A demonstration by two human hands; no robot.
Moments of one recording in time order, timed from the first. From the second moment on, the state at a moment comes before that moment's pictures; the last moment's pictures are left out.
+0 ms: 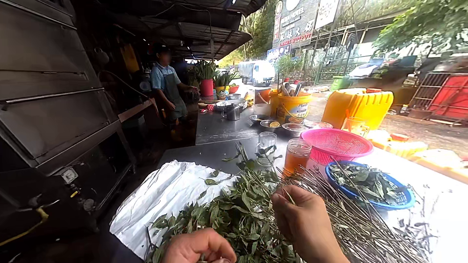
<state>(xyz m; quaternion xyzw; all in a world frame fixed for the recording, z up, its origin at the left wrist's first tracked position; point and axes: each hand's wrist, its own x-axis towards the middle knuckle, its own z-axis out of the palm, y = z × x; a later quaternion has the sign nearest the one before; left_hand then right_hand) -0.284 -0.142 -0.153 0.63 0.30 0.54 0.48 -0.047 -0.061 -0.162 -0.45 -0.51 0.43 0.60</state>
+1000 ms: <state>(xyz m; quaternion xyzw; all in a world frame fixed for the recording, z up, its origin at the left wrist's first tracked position) -0.315 -0.112 -0.164 0.54 0.48 0.69 -0.03 -0.032 -0.062 -0.160 -0.27 -0.52 0.70 0.41</state>
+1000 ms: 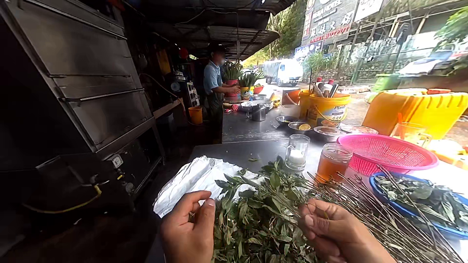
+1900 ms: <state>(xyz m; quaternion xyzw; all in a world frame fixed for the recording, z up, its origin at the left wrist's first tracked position) -0.314 -0.103 -0.177 0.53 0.60 0.57 -0.17 -0.034 -0.059 -0.166 -0.21 -0.58 0.72 0.32</state>
